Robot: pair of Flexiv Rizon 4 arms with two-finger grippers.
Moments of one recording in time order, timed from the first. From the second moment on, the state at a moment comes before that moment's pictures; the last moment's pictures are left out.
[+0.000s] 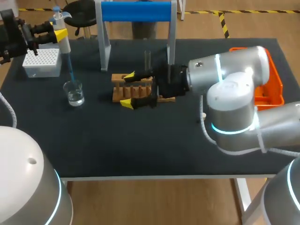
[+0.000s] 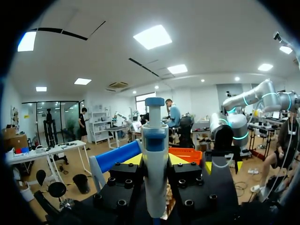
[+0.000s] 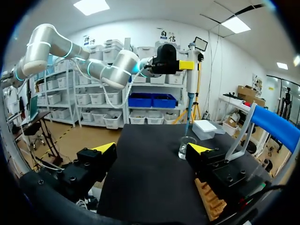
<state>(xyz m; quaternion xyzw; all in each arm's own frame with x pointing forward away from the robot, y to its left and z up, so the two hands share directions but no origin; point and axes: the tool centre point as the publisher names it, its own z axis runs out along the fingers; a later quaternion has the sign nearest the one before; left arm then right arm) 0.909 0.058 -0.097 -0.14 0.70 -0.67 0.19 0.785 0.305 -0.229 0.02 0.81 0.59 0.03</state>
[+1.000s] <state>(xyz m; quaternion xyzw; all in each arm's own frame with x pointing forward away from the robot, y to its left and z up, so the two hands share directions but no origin) 0.910 0.058 -0.097 -0.14 0.70 -0.67 0.19 0.824 0.360 -0.292 0.12 0.82 0.55 0.11</state>
